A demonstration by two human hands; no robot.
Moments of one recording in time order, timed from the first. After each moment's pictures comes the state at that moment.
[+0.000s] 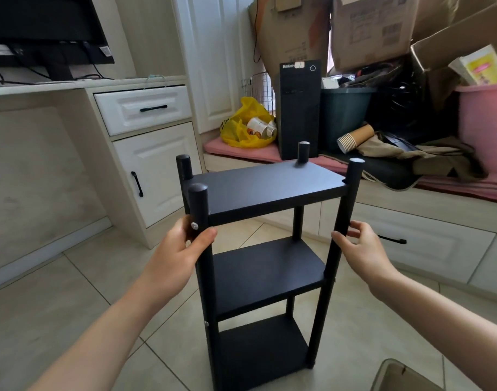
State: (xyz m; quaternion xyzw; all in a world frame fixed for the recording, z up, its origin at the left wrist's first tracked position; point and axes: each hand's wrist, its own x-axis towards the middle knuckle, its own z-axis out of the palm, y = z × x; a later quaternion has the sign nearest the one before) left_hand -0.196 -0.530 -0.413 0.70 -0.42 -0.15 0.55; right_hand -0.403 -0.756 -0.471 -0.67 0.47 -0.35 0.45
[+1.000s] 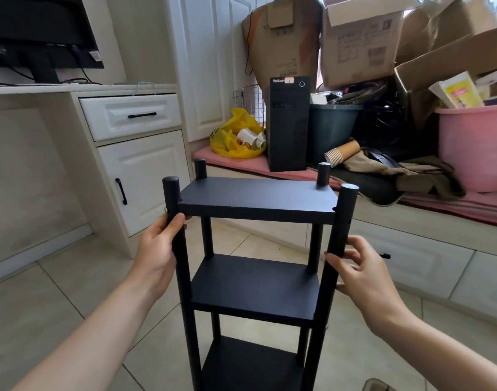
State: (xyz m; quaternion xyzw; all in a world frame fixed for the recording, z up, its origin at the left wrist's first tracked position) left_hand -0.160 -0.586 -0.428 0.57 -0.27 -0.19 0.76; right_hand -0.432 -0.732 -0.458 -0.66 0.38 -0.41 0.50
